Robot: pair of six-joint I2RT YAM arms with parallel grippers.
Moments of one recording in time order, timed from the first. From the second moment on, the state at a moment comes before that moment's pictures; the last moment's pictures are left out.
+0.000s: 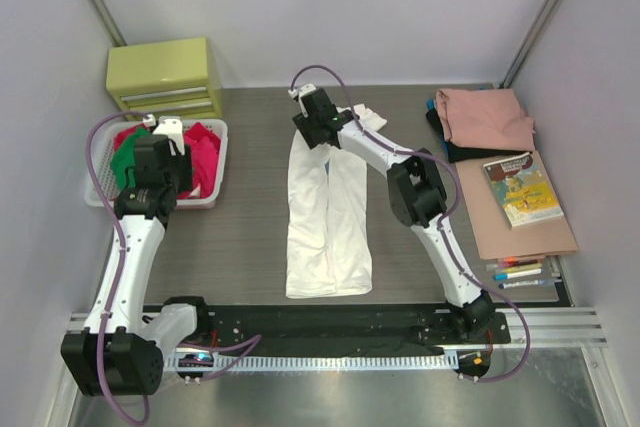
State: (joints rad) left arm 0.02 1.02 0.97 -0.56 -0.21 0.09; right arm 0.61 2.47 2.18 -0.44 0.26 -0.10
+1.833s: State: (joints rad) left arm 0.02 0.99 0.92 -0.56 -0.17 0.11; right arm 0.62 2.23 1.91 -0.29 0.38 -0.15
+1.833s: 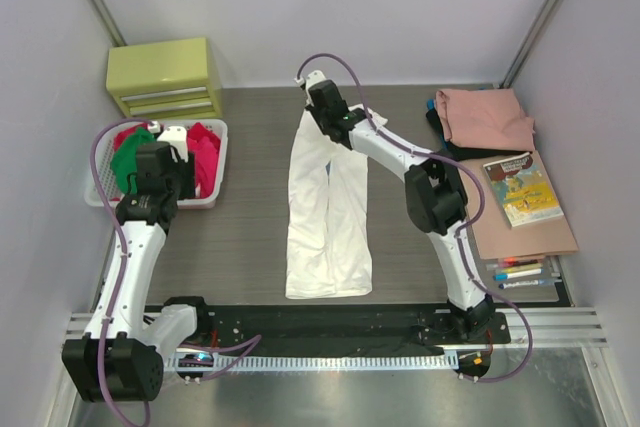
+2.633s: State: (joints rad) left arm 0.02 1.01 0.92 -0.56 -0.17 0.13; right arm 0.60 2.34 1.90 -0.36 0.42 -0.16
